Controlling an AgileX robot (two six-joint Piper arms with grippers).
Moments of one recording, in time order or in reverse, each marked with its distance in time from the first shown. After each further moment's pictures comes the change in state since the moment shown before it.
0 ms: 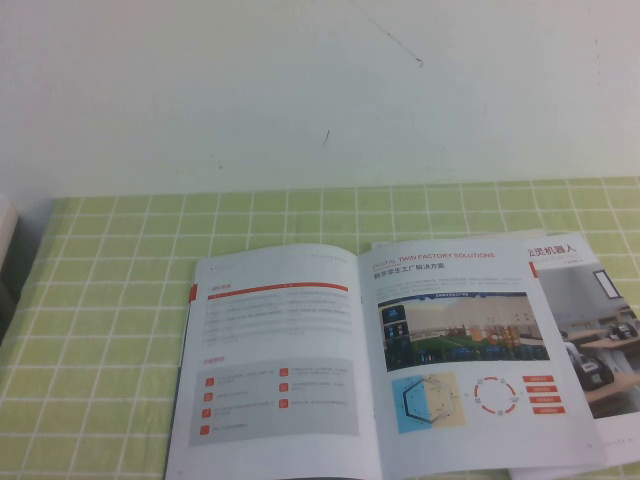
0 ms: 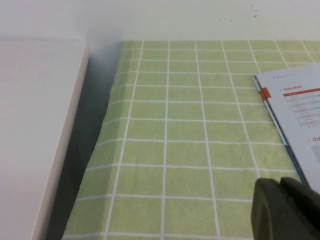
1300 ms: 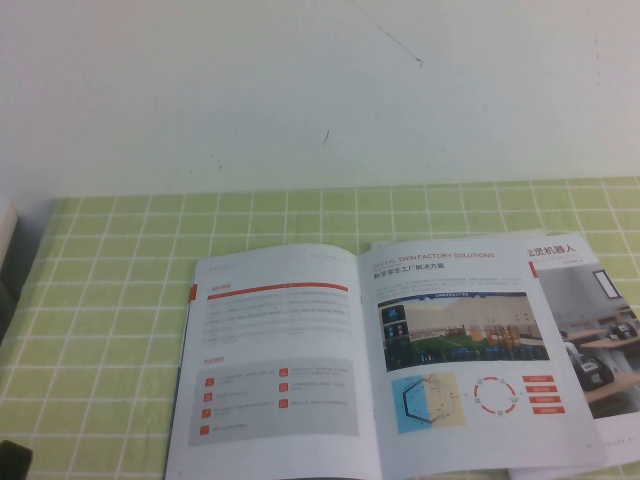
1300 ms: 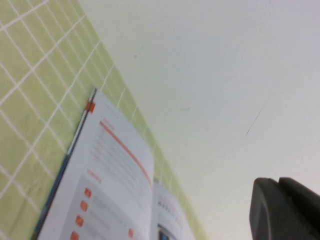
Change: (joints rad) right arm 0.000 0.000 0.006 0.885 0.003 0.077; left arm 0.000 0.000 0.004 -0.871 -0.045 -0.239
